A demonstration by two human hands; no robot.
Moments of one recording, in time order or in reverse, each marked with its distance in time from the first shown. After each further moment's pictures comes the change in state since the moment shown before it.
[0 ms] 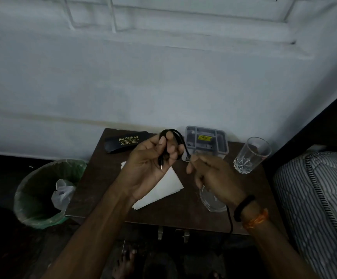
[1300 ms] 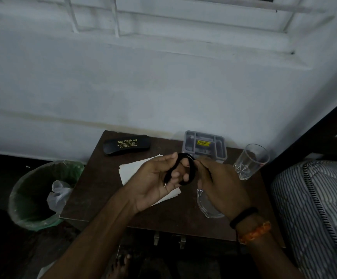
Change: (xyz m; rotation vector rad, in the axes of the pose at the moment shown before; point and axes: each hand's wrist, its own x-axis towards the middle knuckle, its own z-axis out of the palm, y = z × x) left_hand 0.000 -0.015 0.007 0.108 0.153 -0.260; right_hand -0.004 0.008 -0.006 -0.518 0.186 -0.375
